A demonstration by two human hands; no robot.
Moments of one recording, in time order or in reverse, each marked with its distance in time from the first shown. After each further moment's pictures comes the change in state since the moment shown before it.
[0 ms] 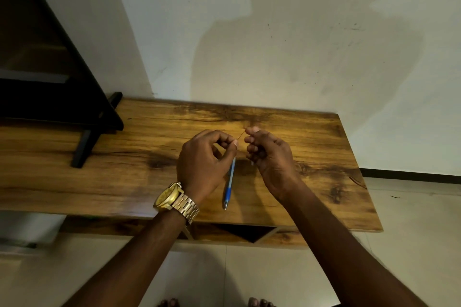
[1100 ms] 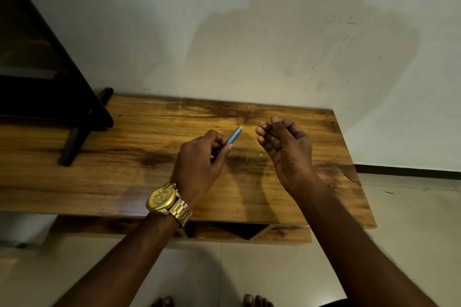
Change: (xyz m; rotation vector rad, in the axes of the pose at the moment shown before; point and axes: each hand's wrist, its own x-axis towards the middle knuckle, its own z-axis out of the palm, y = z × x) left_hand -0.004 -0.007 0.007 0.042 -0.077 0.105; right_hand 0.000 -0.025 -0.023 0.122 0.140 -0.117
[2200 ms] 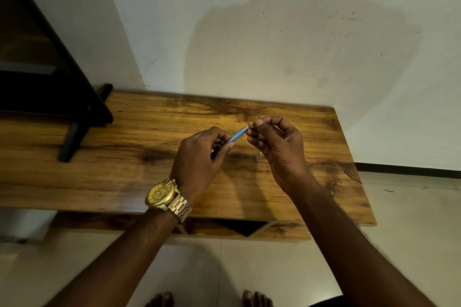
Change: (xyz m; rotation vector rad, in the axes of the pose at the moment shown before) left_hand 0.000 0.002 -0.002 -0.011 0.008 0.062; right_hand -0.004 0.008 0.003 -0.165 -0.175 -0.086
